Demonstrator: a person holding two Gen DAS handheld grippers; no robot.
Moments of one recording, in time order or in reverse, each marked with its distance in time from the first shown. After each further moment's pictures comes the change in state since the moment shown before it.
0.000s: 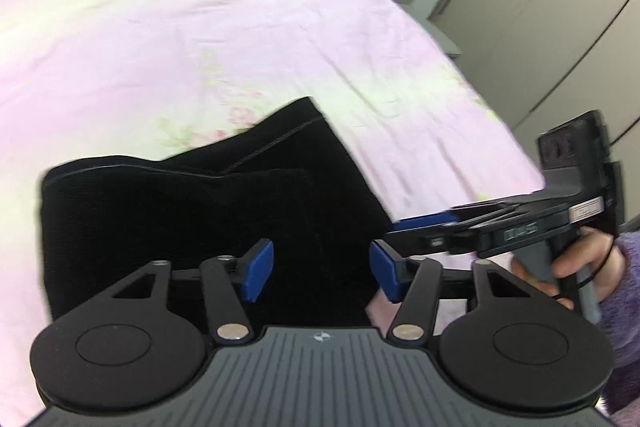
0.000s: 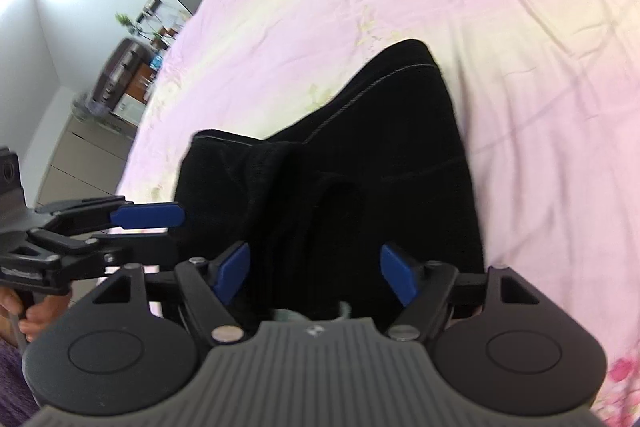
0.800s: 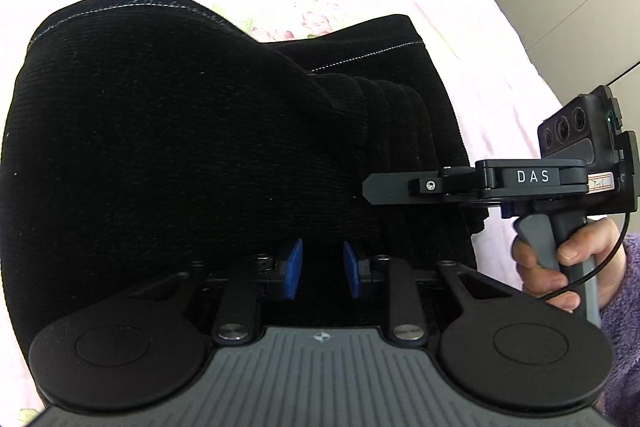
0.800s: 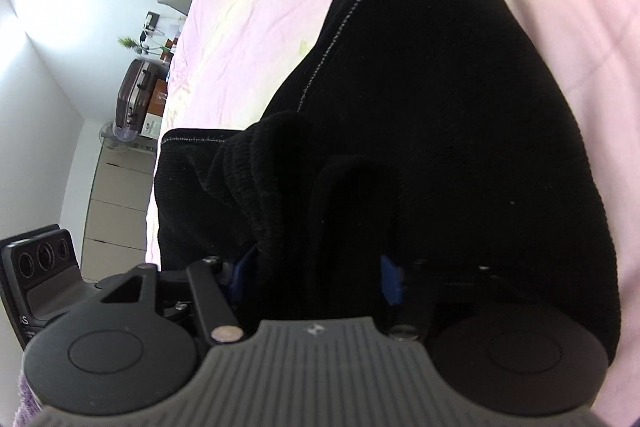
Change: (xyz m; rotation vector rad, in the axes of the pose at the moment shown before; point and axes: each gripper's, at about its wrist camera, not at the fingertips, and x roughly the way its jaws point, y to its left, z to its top) left arm 0.073 0.070 -0.044 -0.163 0.118 -0.025; right arm 0.117 -0.033 -0.003 0.184 0.059 0.143
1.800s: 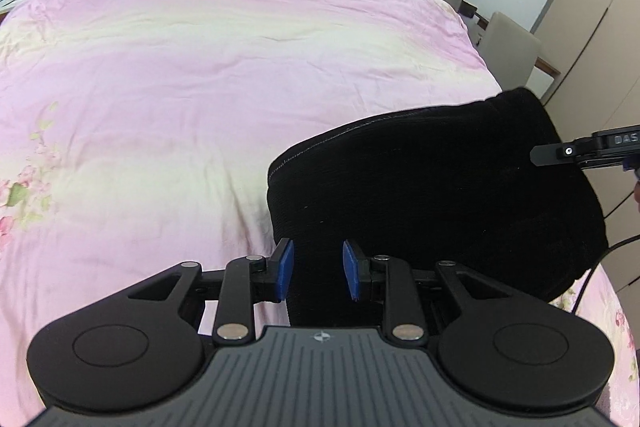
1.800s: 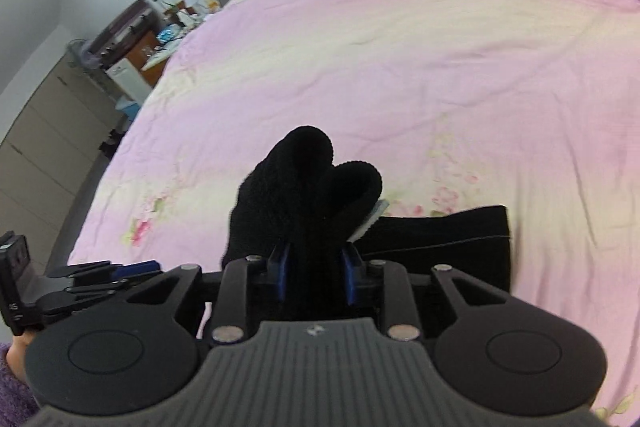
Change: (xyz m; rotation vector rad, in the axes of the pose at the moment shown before) left arm -0.167 0.065 -0.027 -0.101 -0.363 0.172; right arm -0.091 0.221 0.063 -0.434 -0.064 -0.335
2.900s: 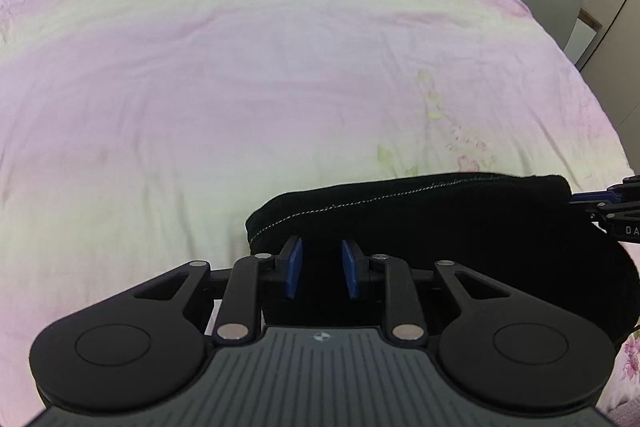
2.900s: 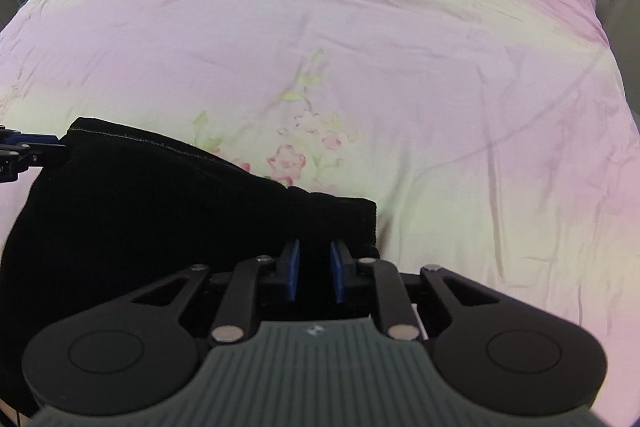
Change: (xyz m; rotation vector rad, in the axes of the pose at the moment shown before) left arm 0.167 -0.011 0.035 0.047 0.147 0.109; right arm 0.122 -0.089 -0.020 -0.226 0.122 -0.374
